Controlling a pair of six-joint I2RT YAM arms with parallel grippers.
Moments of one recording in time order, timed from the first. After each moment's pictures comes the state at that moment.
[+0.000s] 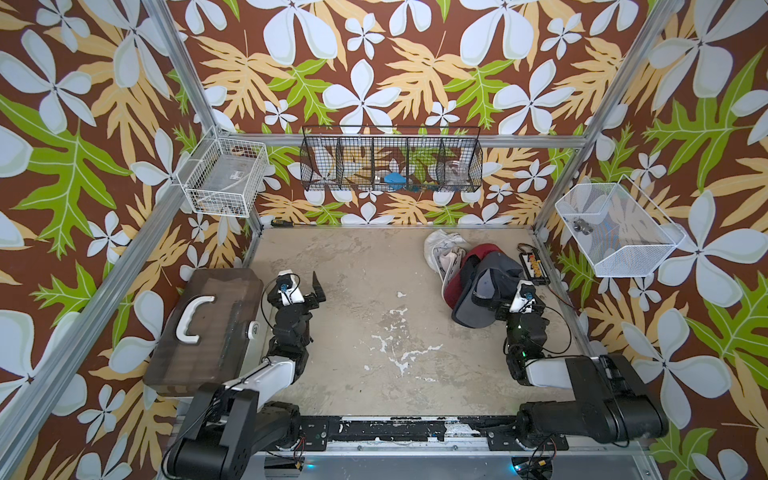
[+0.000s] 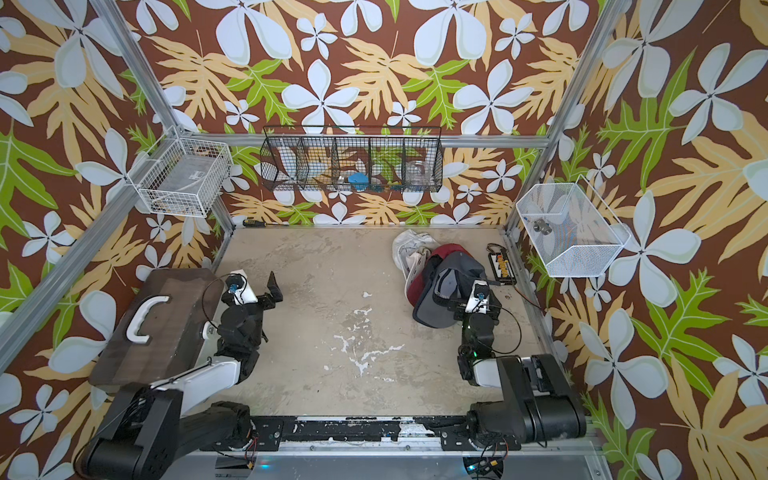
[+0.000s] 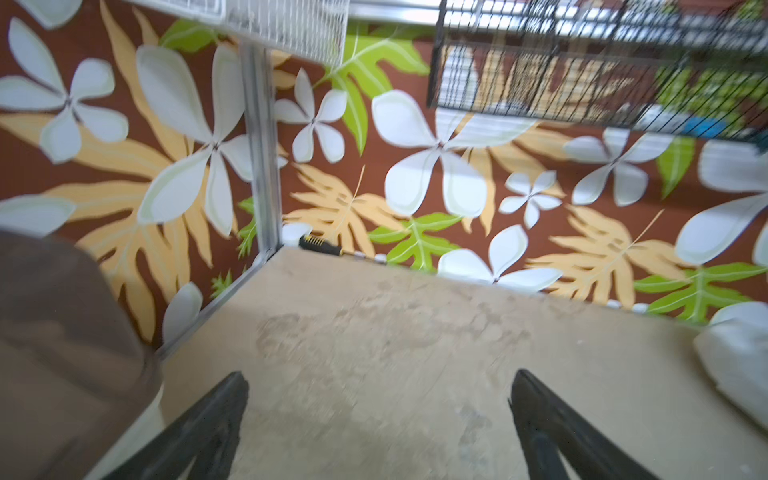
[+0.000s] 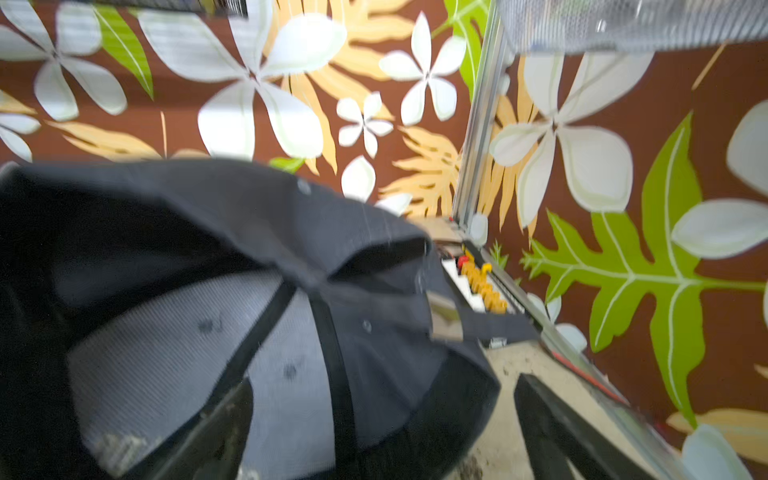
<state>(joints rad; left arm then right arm) -0.16 1.11 0.31 0.86 -0.36 -0.11 0.10 1.31 0.21 1.08 0.31 -0.05</state>
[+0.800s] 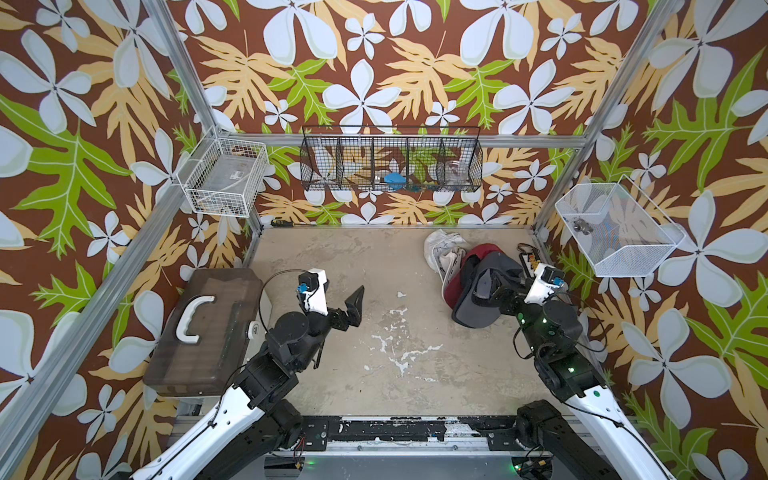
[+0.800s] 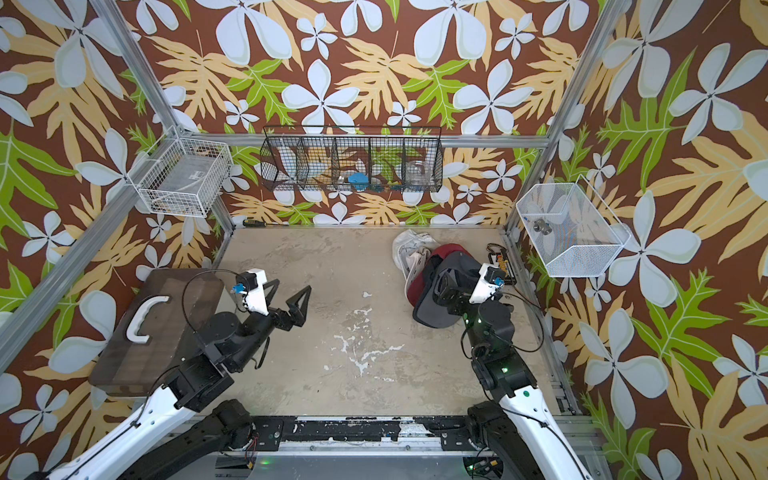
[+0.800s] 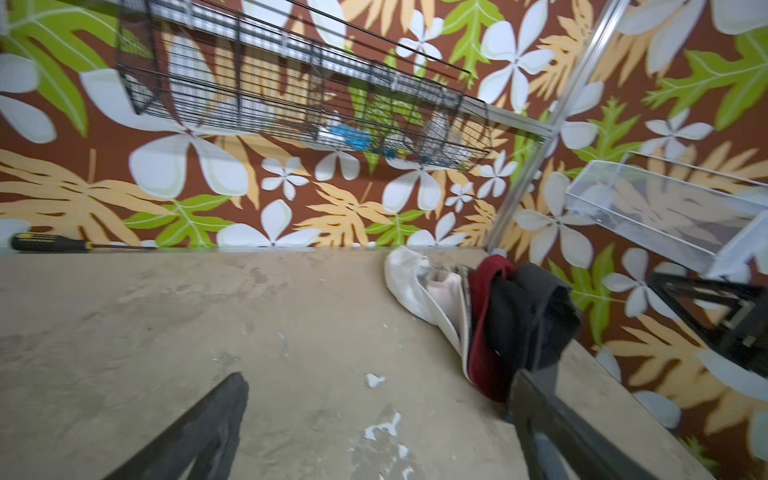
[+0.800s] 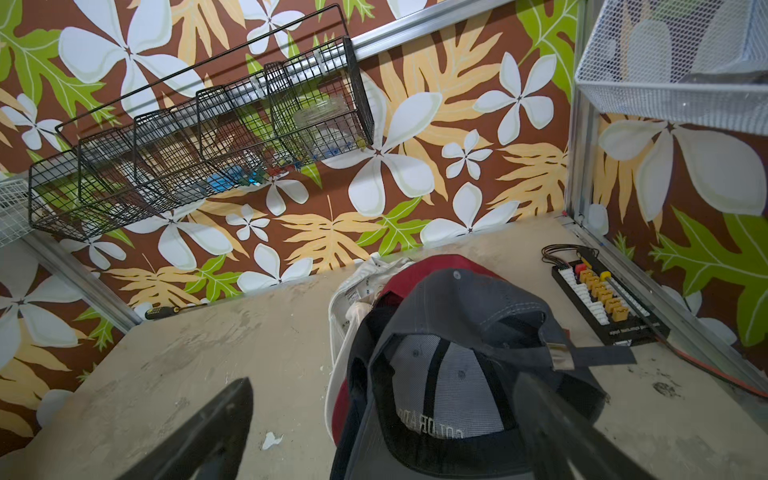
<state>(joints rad) -0.80 0.66 0.66 -0.09 -0.35 -0.33 0.29 0.67 0.65 -0.12 0.25 0.31</state>
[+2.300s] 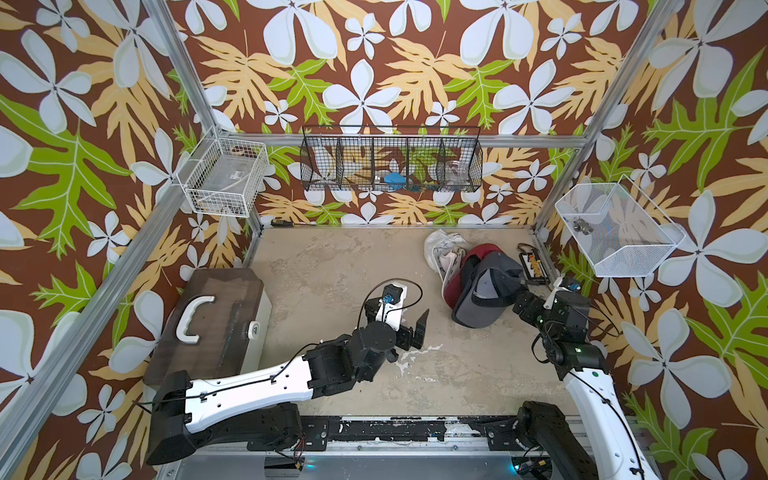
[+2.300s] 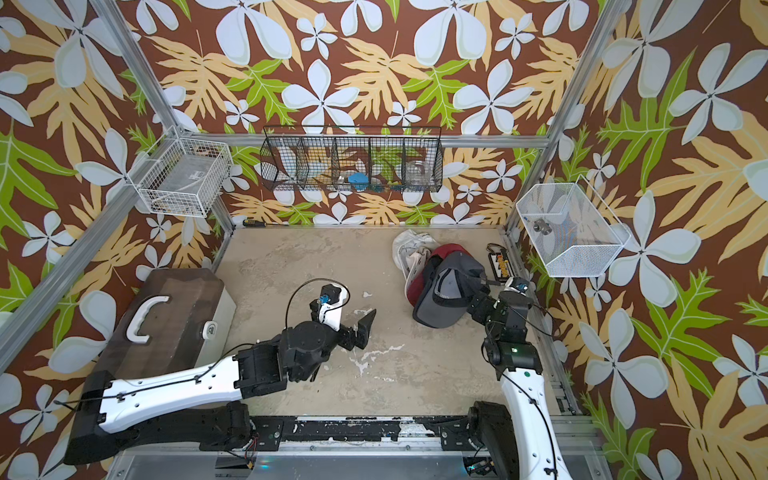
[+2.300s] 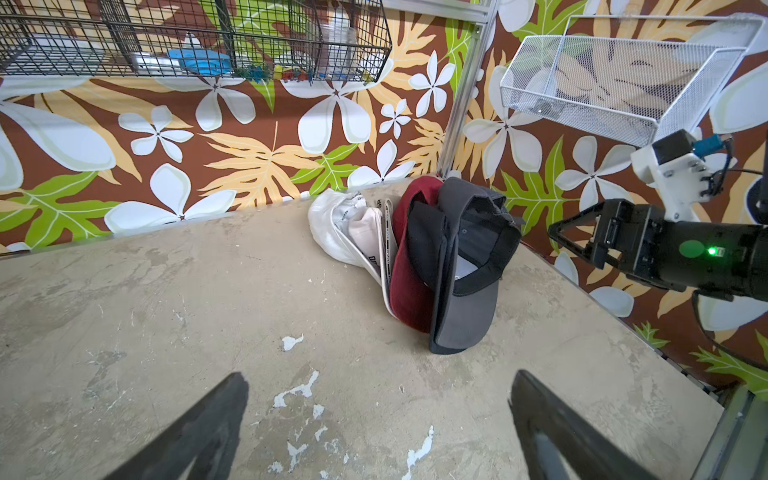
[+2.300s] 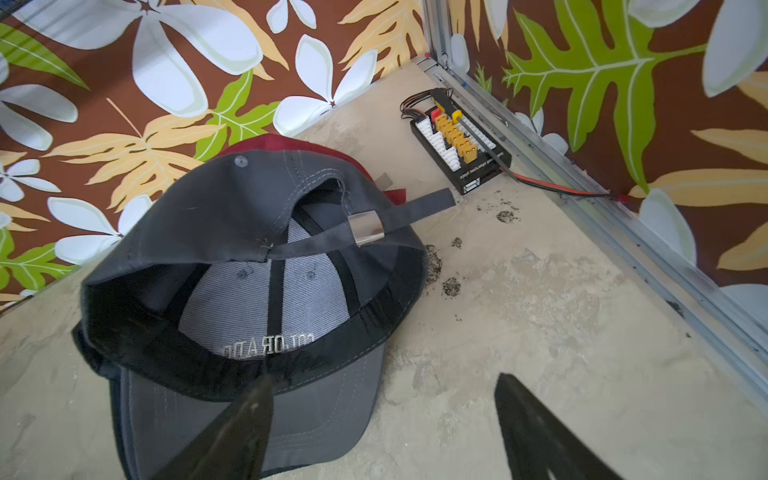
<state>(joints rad) -1.21 1.09 0.85 -0.02 -0.65 -0.31 -0.15 0.78 0.61 -0.37 0.02 0.42</state>
